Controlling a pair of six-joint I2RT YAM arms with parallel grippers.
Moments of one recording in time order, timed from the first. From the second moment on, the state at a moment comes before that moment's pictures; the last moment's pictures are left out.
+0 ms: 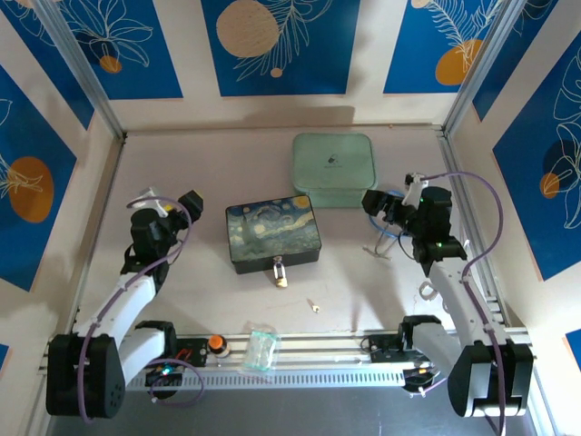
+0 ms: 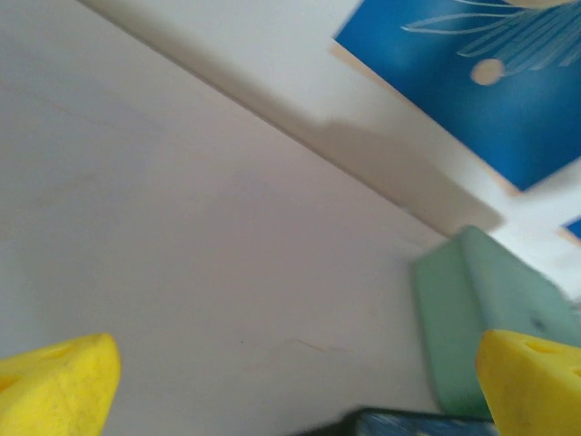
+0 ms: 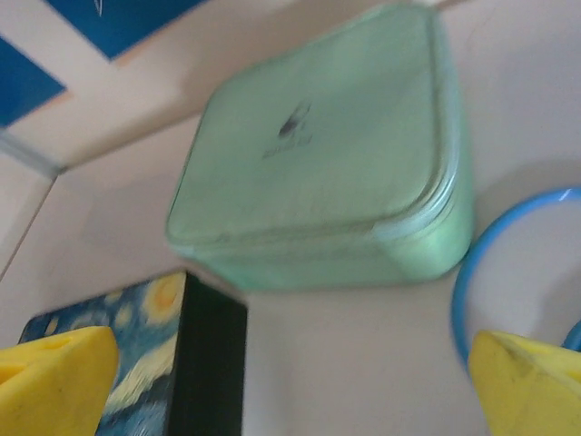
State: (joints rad) left arm -0.05 0.98 0.41 0.31 0.12 -0.68; right arm 0.04 0.95 0.64 -0.18 -0.35 0.41
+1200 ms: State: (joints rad) left arm -0.98 0.94 0.54 -0.33 -0.06 -1.06; right arm 1.15 1.27 0.61 -0.61 0.03 0.80
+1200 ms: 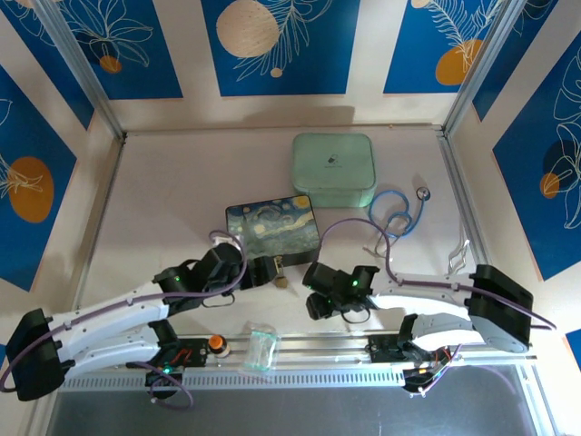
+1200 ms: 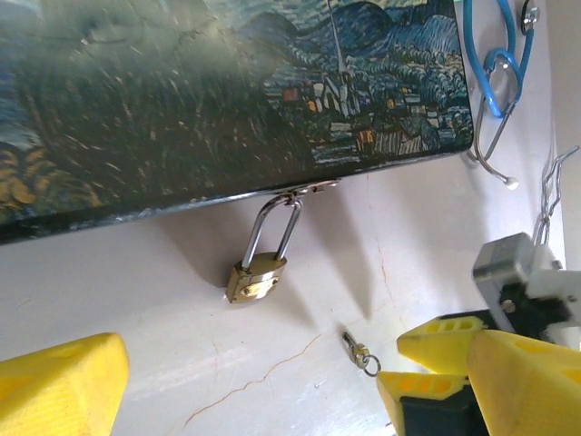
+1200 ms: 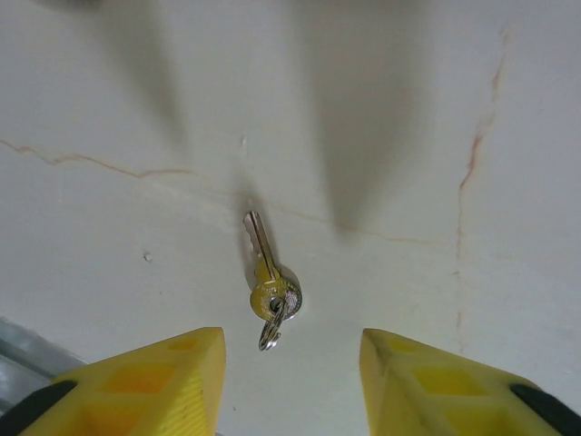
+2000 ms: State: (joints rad) left arm -1.02 0.96 0.49 -0.24 -0.14 -1.13; right arm 1.23 1.47 0.73 -0.70 0.14 0.85
